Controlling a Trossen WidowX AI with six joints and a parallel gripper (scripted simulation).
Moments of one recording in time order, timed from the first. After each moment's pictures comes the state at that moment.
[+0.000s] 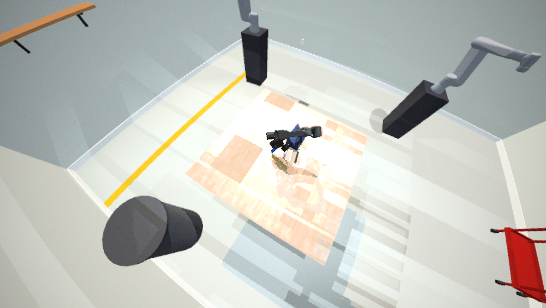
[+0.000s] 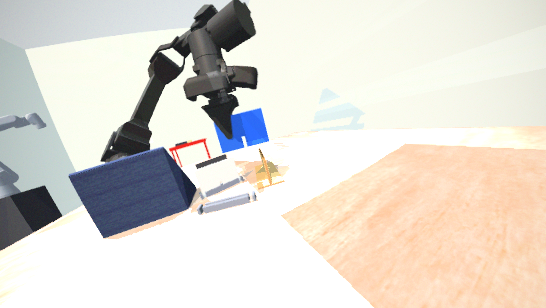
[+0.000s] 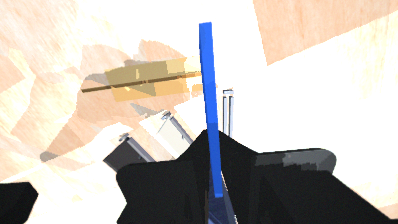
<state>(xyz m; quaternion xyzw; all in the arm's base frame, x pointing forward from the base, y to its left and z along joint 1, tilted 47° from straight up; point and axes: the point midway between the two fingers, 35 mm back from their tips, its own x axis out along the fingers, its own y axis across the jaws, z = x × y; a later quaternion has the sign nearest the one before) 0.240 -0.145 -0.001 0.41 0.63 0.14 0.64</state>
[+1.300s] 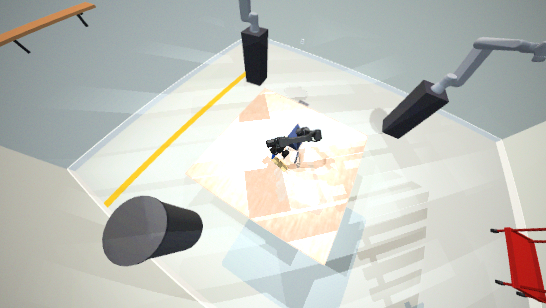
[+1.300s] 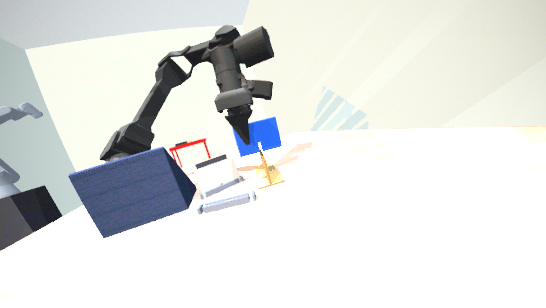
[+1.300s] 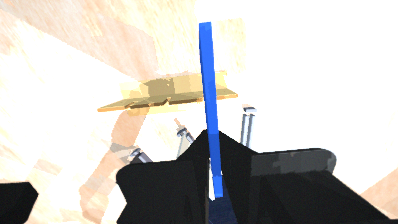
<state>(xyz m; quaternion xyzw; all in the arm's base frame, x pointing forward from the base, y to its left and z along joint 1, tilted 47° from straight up) 0.282 -0.119 0.001 0.40 0.63 0.15 0.65</state>
